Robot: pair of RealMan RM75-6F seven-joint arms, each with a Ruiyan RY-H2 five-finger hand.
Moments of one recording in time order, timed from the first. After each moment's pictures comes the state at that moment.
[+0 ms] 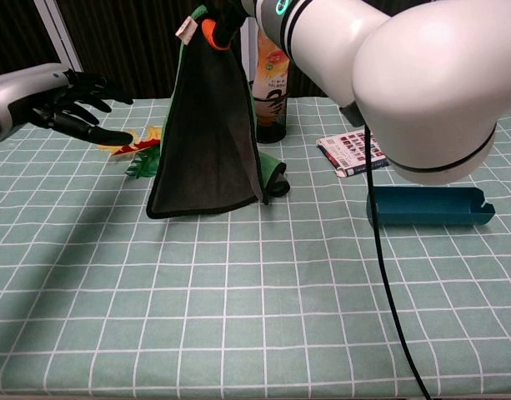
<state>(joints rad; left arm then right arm) -0.57 -1.54 -0.28 -1.55 1.01 0.98 -0.02 1.16 -1.86 0.52 -1.36 -0.77 1.10 -0.72</state>
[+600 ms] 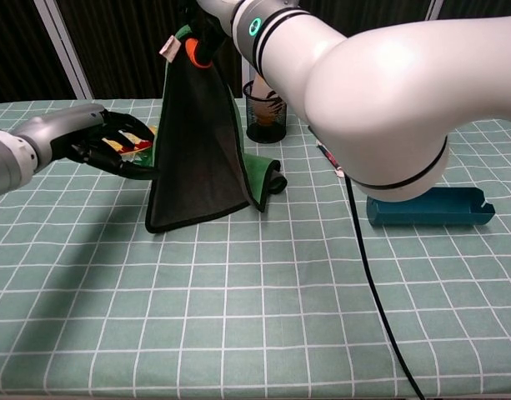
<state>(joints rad) -0.63 -1.61 -0.25 -1.55 0.85 0.96 0.13 1.21 -1.93 0.52 -1.28 -0.73 1.09 -0.68</state>
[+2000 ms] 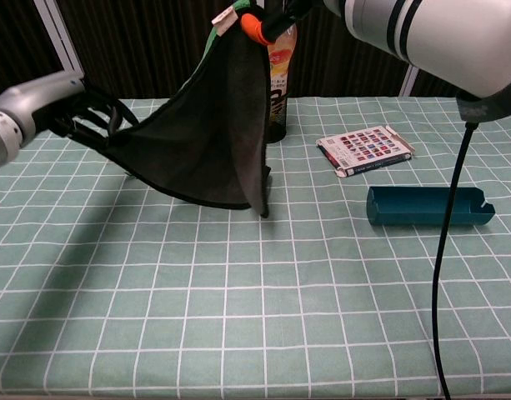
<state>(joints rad) -0.60 -1.59 -0.30 -1.52 0.98 1.03 0.02 0.98 -1.59 0.44 -1.66 -0.82 1.03 -0.37</state>
